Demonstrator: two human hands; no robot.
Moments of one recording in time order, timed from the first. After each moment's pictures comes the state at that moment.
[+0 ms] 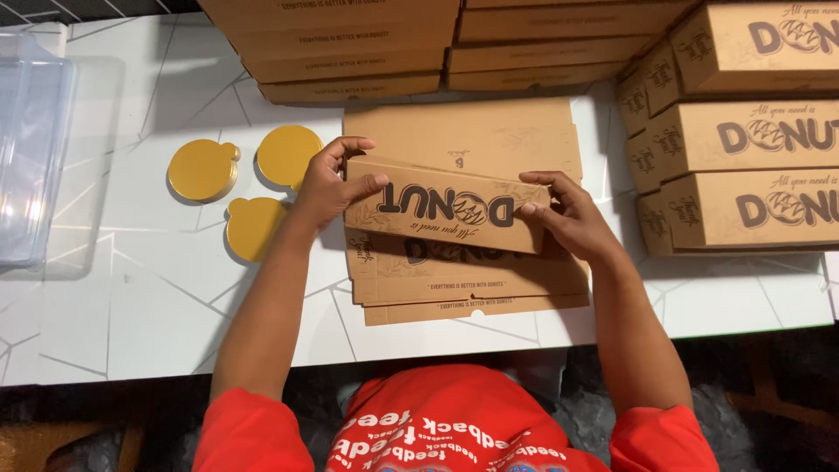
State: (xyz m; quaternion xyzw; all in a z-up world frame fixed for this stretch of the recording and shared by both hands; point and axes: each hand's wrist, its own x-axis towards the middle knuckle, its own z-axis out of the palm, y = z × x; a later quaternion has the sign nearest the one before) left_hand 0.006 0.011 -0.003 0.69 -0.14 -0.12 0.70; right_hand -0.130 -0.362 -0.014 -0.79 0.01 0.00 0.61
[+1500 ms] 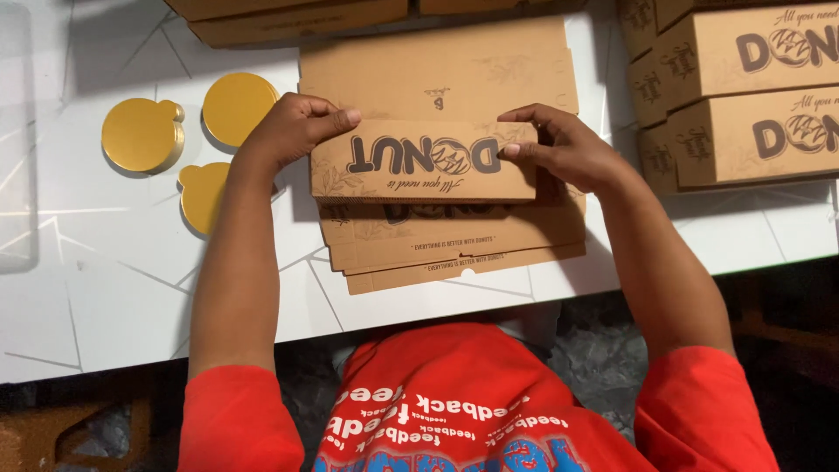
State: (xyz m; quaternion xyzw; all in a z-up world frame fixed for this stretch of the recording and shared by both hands) left_hand 0.040 0.013 -0.001 0.83 -0.13 -0.28 0.46; right_hand -0.106 -0.363 0.008 -0.76 0.01 0.10 0.64
